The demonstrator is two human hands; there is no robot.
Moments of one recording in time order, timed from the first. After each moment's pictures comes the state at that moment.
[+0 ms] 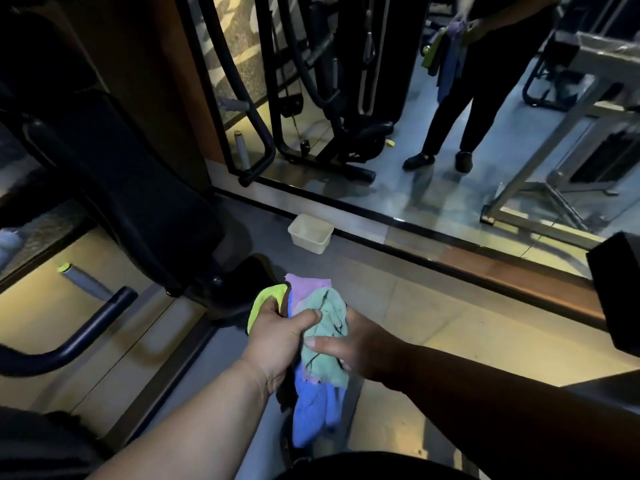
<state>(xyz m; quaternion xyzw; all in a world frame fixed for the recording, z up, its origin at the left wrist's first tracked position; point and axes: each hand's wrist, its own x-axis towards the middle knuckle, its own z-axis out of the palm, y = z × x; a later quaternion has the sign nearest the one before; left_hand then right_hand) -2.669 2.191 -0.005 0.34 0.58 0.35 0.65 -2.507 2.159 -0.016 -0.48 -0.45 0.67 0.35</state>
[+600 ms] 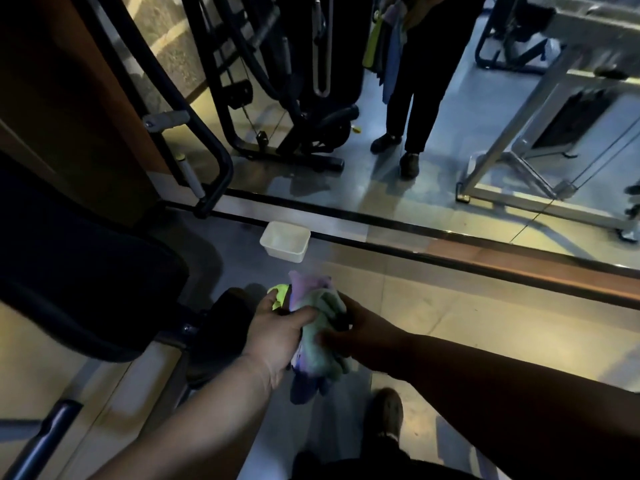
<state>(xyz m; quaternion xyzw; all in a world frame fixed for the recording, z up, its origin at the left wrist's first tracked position) -2.634 2.420 -0.047 0.35 0.57 0.31 0.68 -2.467 2.357 -0.055 -0.48 -0.39 0.66 0.43</state>
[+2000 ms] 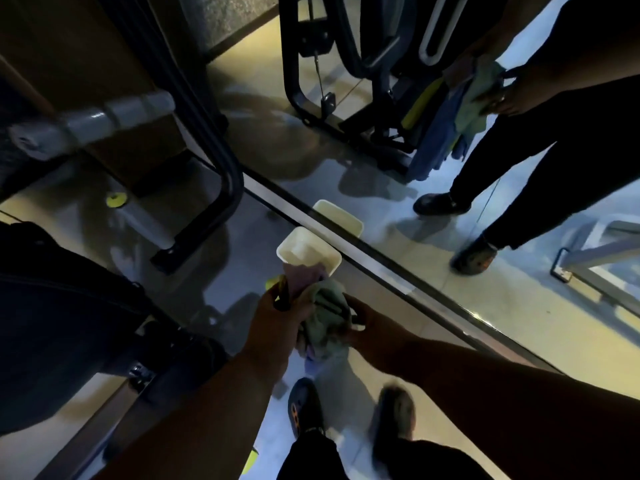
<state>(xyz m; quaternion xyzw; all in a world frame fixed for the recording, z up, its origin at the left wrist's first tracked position) -2.497 2.822 -0.217 0.29 0.58 0.39 0.66 -2.299 2.812 -0.207 -0.63 -0.46 0.62 0.11</state>
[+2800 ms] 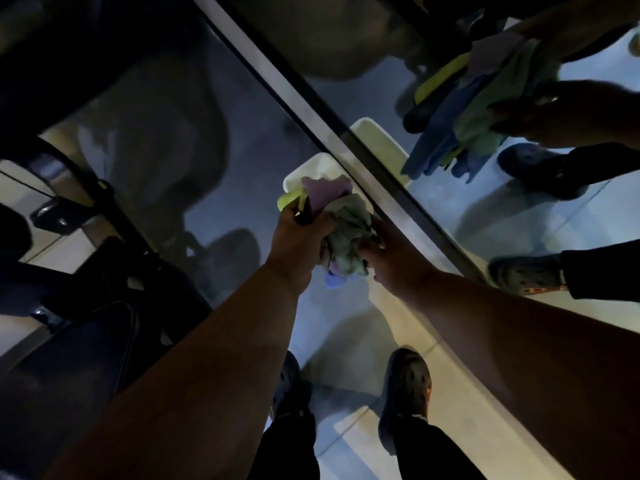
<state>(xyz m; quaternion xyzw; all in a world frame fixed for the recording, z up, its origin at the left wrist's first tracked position) -2.437 2.999 -0.526 0.17 0.63 0.45 0.61 -2.262 3.011 -0.482 -0.59 -0.50 0.62 0.09</state>
